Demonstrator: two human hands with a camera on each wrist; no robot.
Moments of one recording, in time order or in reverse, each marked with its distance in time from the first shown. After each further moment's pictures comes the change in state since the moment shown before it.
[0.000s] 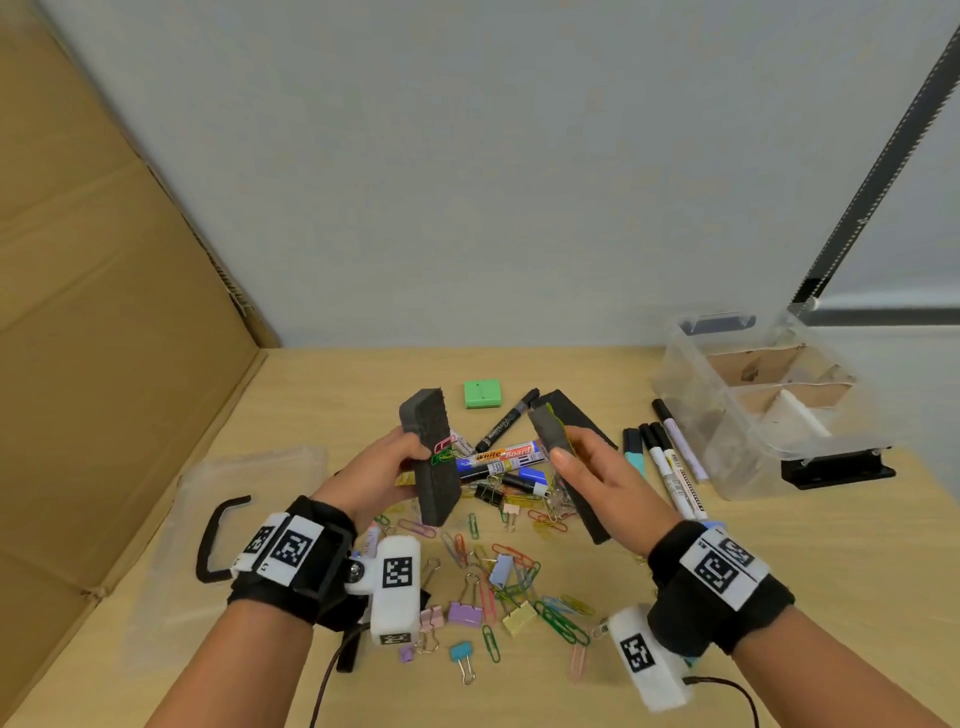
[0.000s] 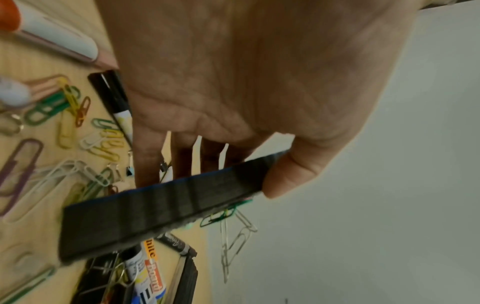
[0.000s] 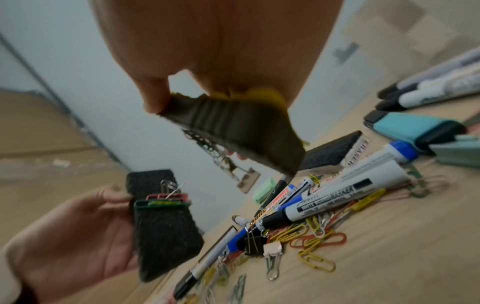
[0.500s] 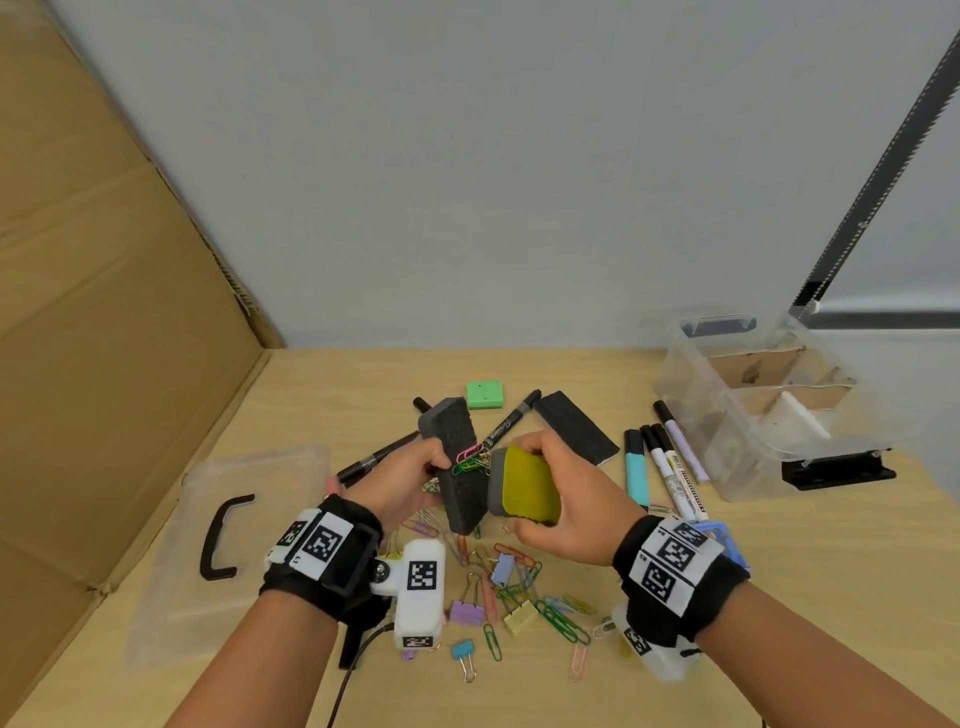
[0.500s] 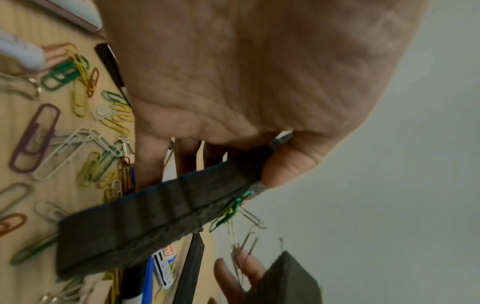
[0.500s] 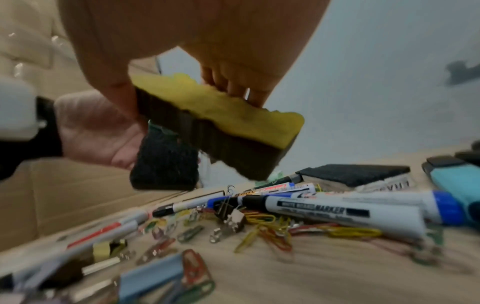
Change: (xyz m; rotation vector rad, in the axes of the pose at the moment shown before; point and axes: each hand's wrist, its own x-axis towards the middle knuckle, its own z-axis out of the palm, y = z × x) left_hand 0.014 -0.013 0.015 -0.159 -0.064 -0.095; right_hand 0.007 -0.002 0.018 -0.548 -0.087 -0.267
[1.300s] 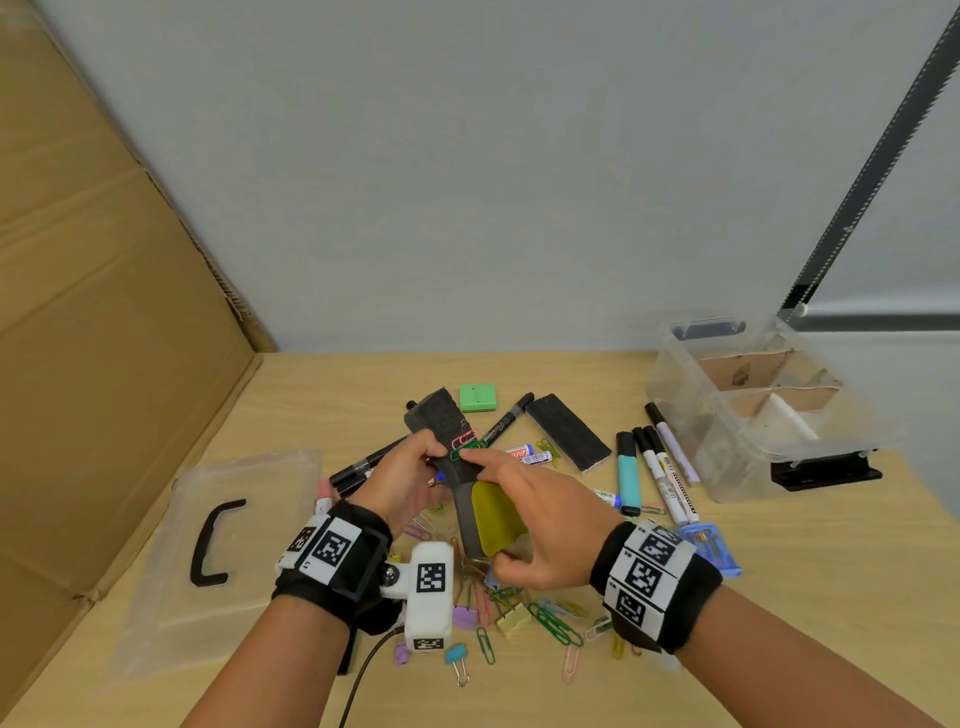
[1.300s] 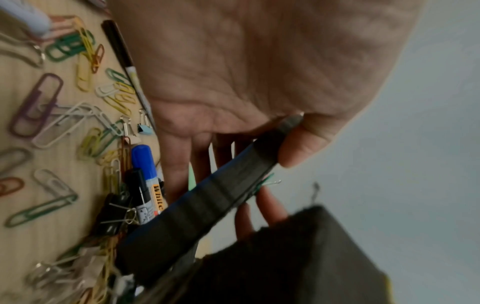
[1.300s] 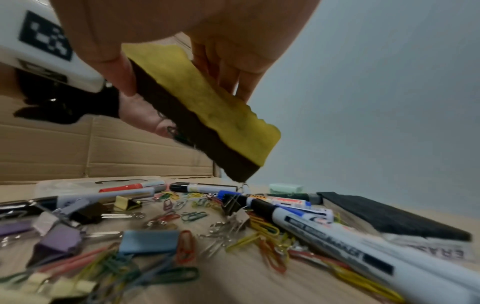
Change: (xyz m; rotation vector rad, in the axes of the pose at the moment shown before) left_hand 0.003 -0.001 0.012 -0.173 -0.002 0.108; right_hand -0.001 -0.015 0.005 -0.286 -0.105 -0.272
